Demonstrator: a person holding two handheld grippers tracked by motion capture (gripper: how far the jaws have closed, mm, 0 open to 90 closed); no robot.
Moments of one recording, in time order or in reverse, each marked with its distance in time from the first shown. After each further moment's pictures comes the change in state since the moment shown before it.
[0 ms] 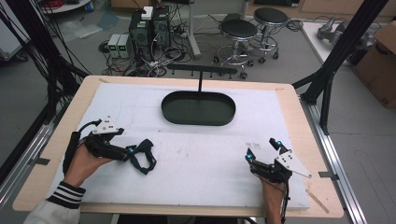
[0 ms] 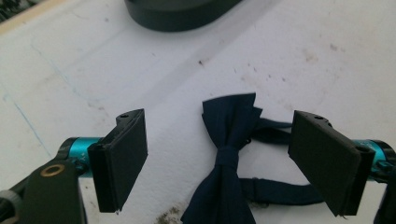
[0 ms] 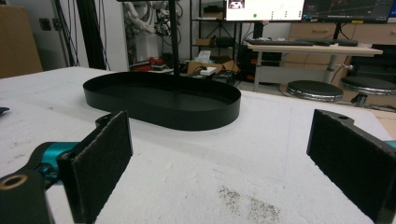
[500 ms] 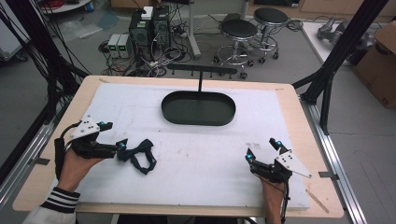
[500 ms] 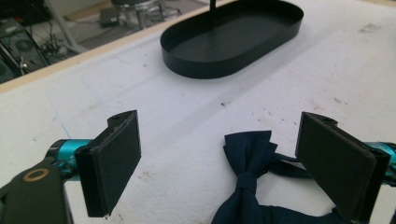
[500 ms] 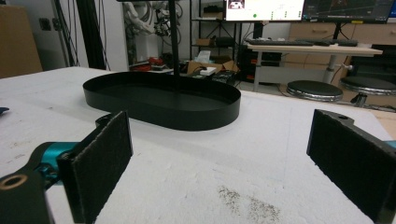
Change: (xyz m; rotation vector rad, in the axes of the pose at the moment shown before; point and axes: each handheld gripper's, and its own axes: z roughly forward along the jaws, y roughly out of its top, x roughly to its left) left arm 0.012 -0.018 -0.026 -0.272 0.056 -0.093; right arm 0.000 0.000 0.000 -0.001 -0.001 0.001
